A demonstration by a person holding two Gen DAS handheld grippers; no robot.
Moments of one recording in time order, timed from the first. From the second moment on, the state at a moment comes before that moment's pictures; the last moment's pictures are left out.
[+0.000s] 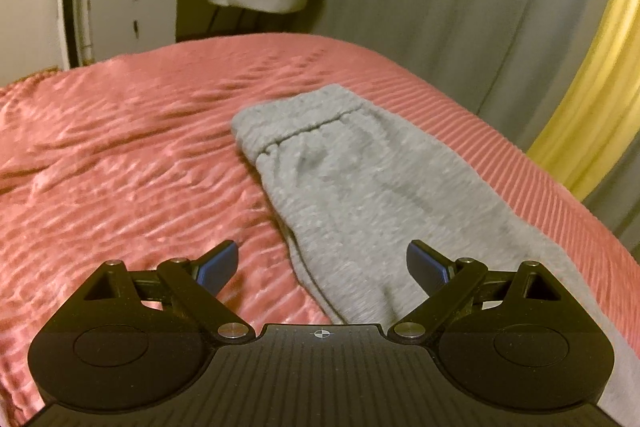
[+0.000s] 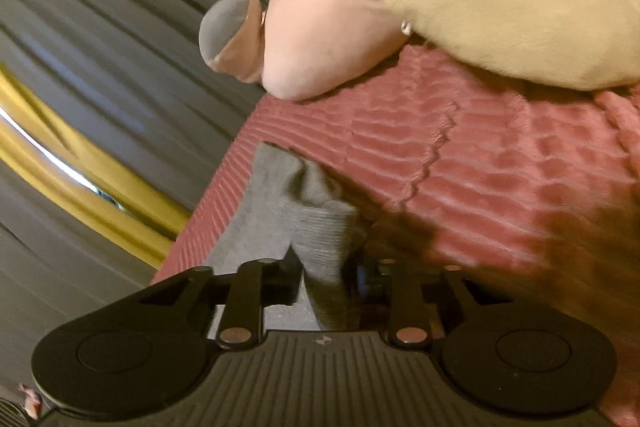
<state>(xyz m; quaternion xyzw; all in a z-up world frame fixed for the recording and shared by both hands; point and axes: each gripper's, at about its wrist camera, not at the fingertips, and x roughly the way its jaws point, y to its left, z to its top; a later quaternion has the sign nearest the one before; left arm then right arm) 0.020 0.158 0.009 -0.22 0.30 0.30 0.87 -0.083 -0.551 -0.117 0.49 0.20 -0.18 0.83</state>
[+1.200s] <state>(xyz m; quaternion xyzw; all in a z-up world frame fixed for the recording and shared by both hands) 0.024 0.135 0.007 -0.20 0.31 0.17 0.91 0.011 -0.208 -0.033 0.30 0.32 0.25 0.86</state>
